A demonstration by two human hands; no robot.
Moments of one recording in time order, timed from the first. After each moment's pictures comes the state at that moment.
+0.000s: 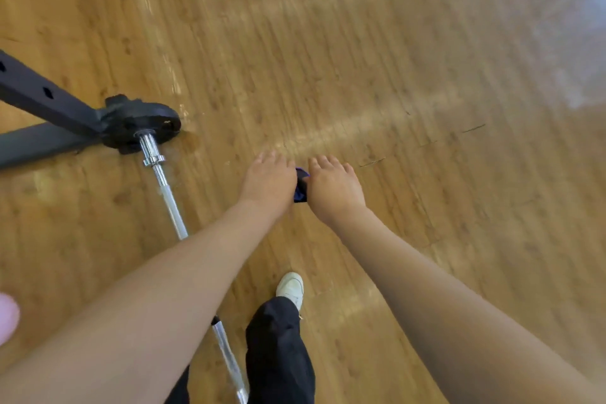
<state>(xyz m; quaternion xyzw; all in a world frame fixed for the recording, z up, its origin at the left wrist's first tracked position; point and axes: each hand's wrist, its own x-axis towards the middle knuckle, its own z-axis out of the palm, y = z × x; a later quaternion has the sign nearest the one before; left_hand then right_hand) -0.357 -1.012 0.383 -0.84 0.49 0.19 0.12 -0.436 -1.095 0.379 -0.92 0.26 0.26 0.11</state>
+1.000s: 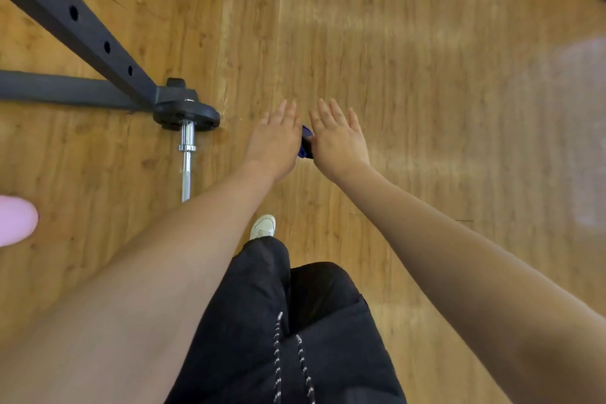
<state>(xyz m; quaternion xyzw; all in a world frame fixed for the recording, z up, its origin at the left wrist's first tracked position) -0.238 -1.069 0.527 -0.92 0.34 0.16 0.07 -0.276 -1.190 0.526 -0.97 0.03 0.22 -0.05</state>
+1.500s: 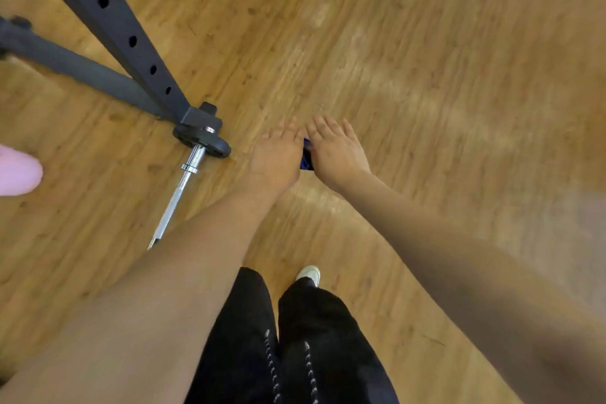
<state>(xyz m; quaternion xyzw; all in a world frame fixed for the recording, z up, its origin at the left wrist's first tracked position) -0.140 -1.166 0.569 -0.98 0.13 0.17 0.00 -0.127 -1.289 0.577 -0.96 -0.19 0.20 -0.05</state>
